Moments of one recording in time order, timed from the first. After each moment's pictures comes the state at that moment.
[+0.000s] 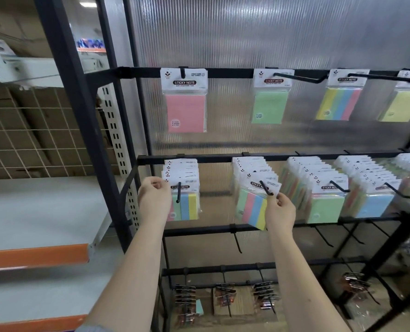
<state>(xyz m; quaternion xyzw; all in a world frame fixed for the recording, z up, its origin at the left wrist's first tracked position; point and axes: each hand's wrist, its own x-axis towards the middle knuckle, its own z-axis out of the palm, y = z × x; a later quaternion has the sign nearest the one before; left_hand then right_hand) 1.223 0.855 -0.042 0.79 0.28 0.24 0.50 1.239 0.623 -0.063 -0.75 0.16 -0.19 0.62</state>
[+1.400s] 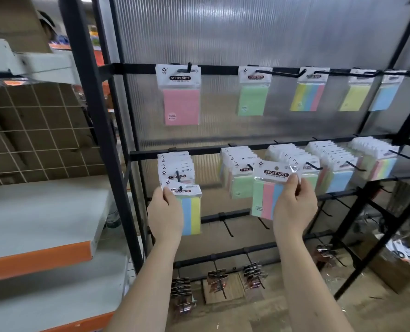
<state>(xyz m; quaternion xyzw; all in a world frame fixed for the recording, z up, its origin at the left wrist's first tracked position) 1.172 0.834 -0.069 0.78 0.19 0.29 0.52 1.149 0.640 -0.025 -0.68 0.17 -0.46 0.55</state>
